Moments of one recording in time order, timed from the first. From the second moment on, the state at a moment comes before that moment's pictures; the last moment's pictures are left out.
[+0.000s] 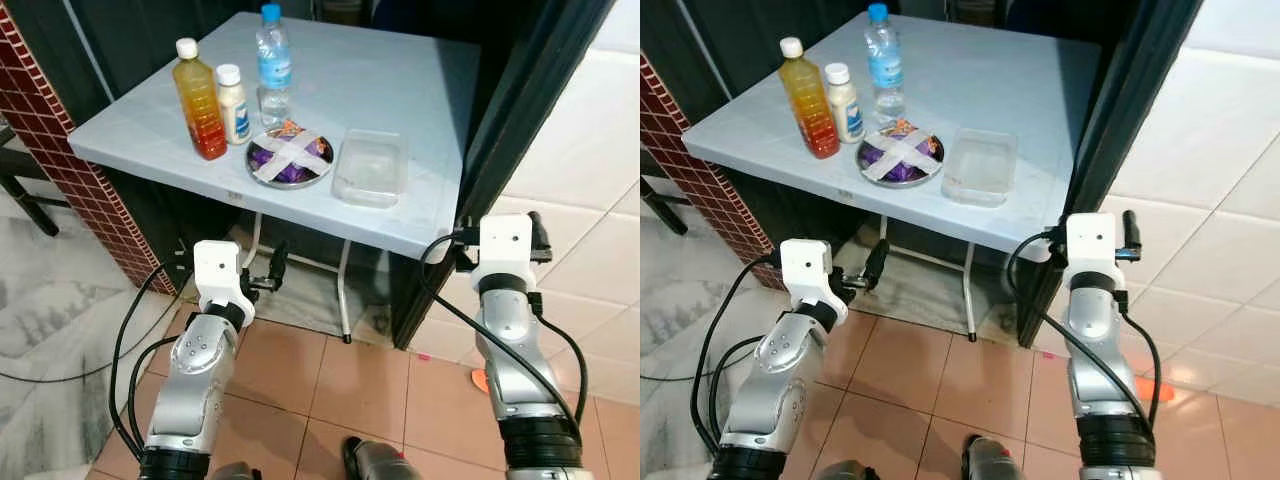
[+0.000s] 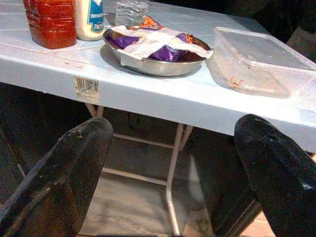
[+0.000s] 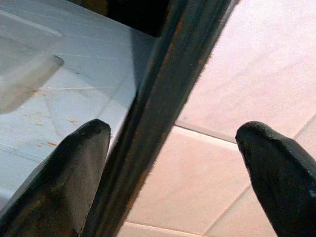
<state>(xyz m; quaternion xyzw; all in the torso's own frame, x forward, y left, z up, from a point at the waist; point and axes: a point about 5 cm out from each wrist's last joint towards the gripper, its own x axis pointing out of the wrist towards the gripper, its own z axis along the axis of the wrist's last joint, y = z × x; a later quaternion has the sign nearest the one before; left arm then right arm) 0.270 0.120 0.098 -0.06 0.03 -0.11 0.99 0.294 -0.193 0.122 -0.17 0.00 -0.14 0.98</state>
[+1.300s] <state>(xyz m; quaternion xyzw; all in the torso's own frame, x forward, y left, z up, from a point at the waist) 0.270 0.122 0.095 -0.06 0.04 -0.11 0.99 0.294 -0.186 0.119 -0.14 0.00 -0.12 0.98</state>
